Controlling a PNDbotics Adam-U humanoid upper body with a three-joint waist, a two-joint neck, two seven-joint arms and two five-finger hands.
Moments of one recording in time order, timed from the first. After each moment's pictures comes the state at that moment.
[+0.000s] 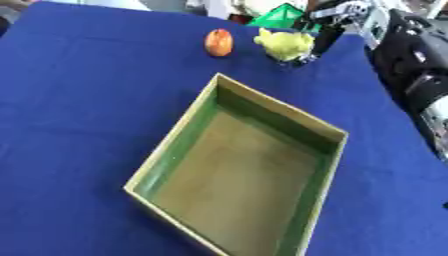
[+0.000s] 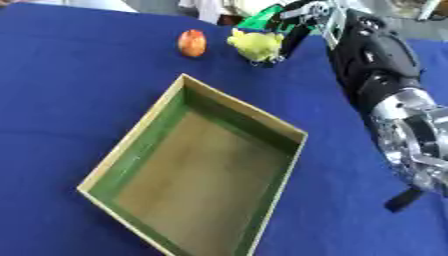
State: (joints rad) left arm -0.29 0.27 -0.07 -1.99 0.06 -0.31 0.52; right arm -1.38 -0.51 -0.08 -0.34 1.15 -0.28 0.66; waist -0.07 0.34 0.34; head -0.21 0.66
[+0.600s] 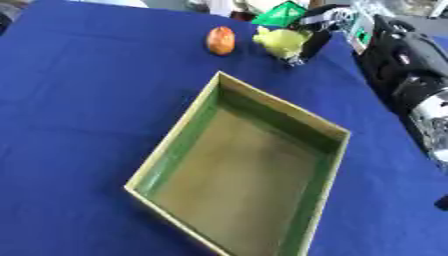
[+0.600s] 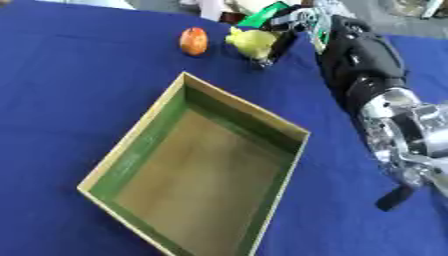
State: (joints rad) left arm -0.29 0.26 -0.07 -1.99 0.06 -0.30 0.51; right arm -1.40 -0.49 -0.07 -0.32 1.16 -0.26 0.59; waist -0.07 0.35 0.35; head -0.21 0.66
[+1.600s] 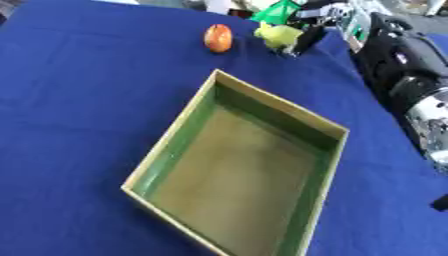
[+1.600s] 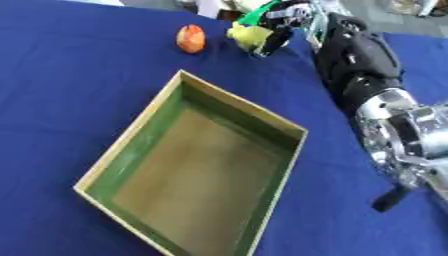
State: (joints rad) left arm -0.29 0.26 -0.08 -1.99 0.07 -0.29 0.50; right arm -1.39 -0.48 -0.08 -0.36 1.17 -0.27 0.52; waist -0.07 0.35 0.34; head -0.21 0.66
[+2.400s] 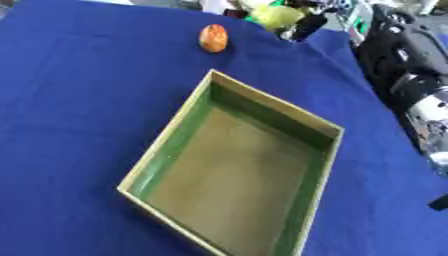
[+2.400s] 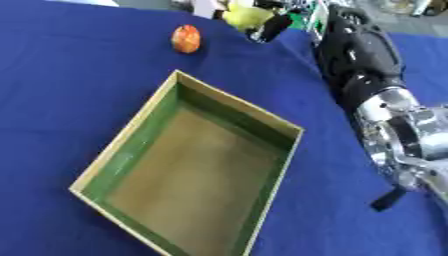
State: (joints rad) left arm -0.28 0.26 -0.08 -1.99 0.06 -0.29 0.49; right arm -1.37 -0.50 -0.09 -0.48 1.19 -0.35 0.40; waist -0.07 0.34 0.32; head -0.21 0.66
